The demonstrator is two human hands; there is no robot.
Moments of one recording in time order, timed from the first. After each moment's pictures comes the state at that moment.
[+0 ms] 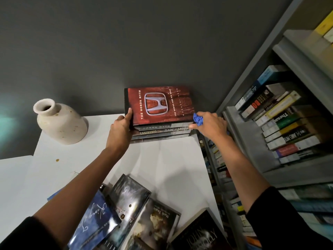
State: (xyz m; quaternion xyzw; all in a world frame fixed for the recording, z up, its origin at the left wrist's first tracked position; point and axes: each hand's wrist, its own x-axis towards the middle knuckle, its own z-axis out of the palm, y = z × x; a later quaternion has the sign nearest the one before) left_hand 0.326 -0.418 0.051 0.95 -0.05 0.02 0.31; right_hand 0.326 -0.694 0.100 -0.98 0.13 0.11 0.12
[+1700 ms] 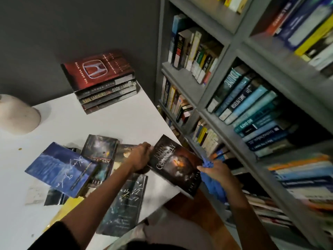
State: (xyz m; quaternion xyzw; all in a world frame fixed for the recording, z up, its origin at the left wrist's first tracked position) left_hand 0.091 -0.510 0.009 0.88 -0.22 -0.29 0.30; right_hand -0.089 -0.735 0.023 -0.80 0.46 0.19 0.33
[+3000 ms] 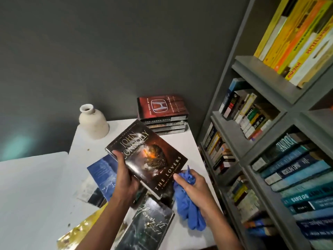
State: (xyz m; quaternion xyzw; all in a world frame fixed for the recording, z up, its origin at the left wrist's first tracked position) left_hand 0.088 -0.411 0.120 0.32 0.21 -0.11 0.92; right_hand 0.026 -0.598 0.107 -0.77 0.22 0.06 0.60
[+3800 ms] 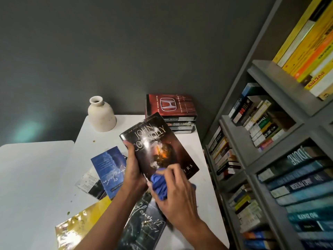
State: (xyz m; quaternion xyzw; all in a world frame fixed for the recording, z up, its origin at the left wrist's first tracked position) left_hand 0.095 -0.436 0.133 0.29 0.21 -0.11 0.93; right_hand 0.015 -0.550 0.132 -0.94 -0.14 -0.18 0.25
